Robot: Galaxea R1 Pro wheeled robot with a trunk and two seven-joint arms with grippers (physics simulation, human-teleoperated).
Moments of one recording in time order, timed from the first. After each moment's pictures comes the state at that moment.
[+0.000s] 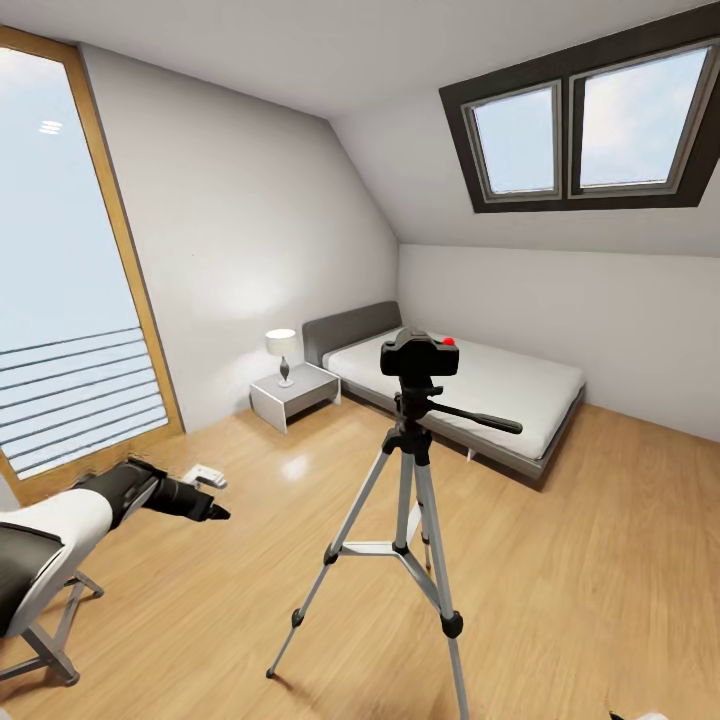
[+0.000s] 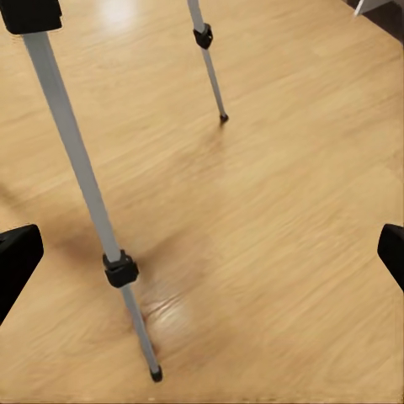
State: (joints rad) left arm -1.16 0.28 -0.41 -0.02 -0.06 0.37 -0.72; right arm -0.20 -0.33 -0.17 -0.26 0.05 -0.57 0.48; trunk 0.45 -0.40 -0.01
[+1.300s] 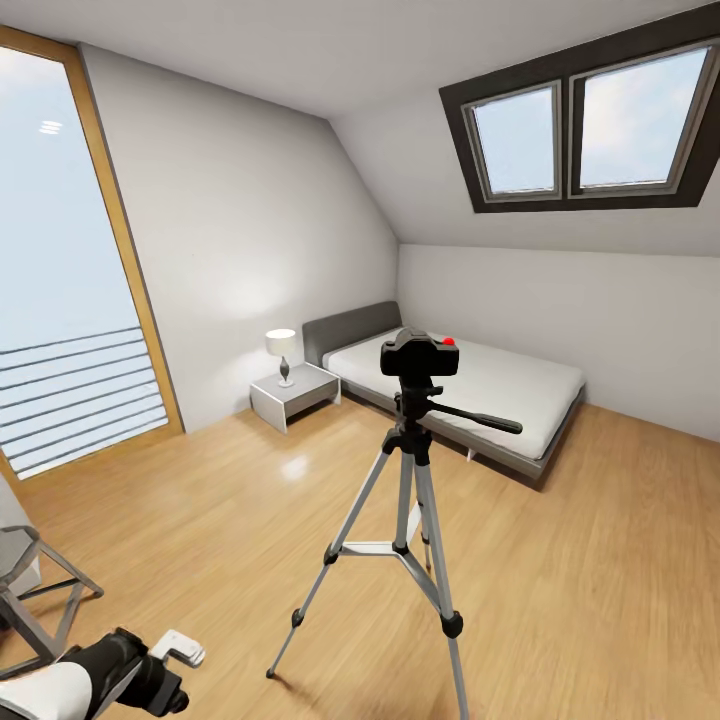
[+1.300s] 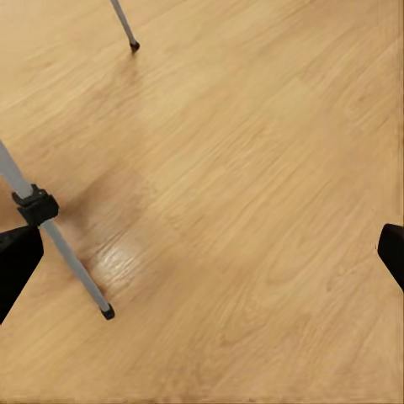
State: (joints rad) left arm -0.69 0.24 -0.40 -0.02 -0.05 0.30 -0.37; right arm -0.20 -0.32 -0.17 -0.14 0.05 -0.53 0.24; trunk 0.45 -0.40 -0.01
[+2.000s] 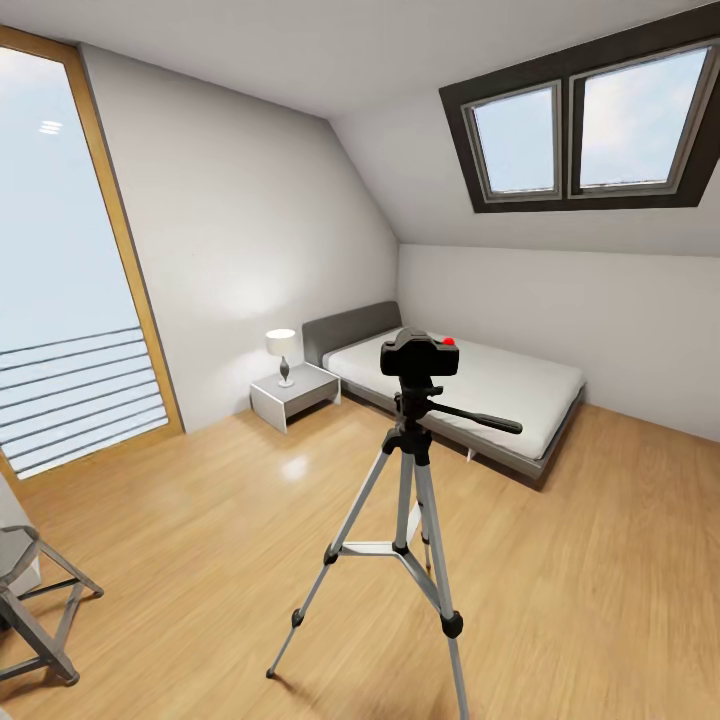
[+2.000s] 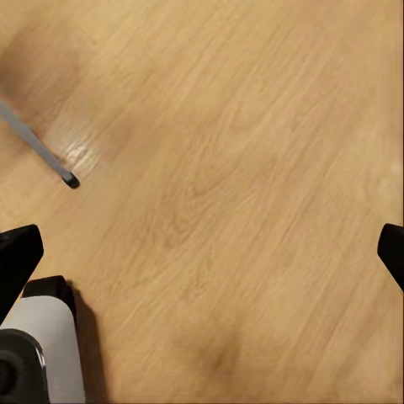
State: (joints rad) left arm -0.43 0.04 -0.39 -0.02 0.11 0.25 -0.11; right arm -0.20 -0.26 -0.17 -0.01 0.05 -0.31 0.00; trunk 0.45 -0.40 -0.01
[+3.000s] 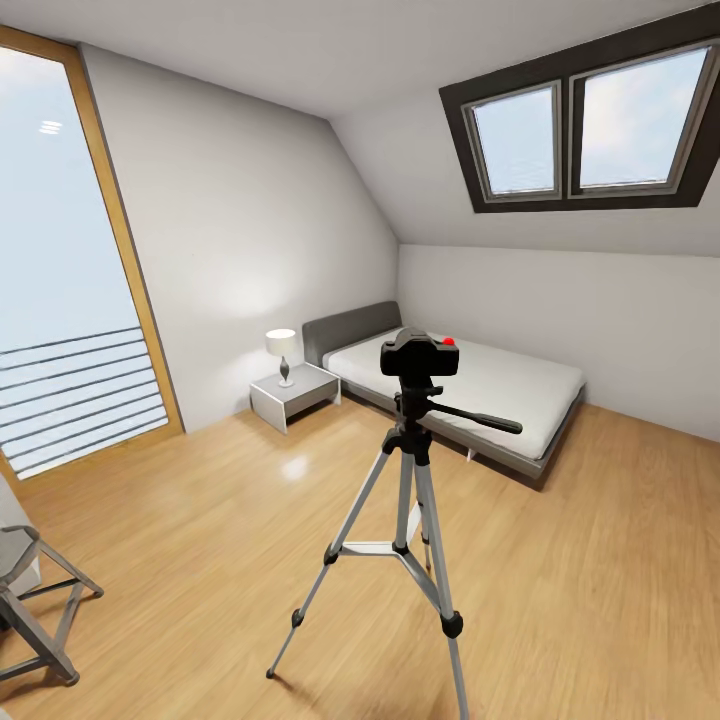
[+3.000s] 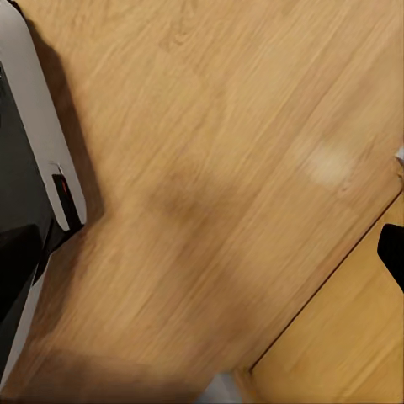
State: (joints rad) left arm -0.11 0.17 -0.28 -0.02 0.16 0.26 0.01; right arm -0.07 -0.18 -0.17 0.07 0.05 -0.01 -0.13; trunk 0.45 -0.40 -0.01
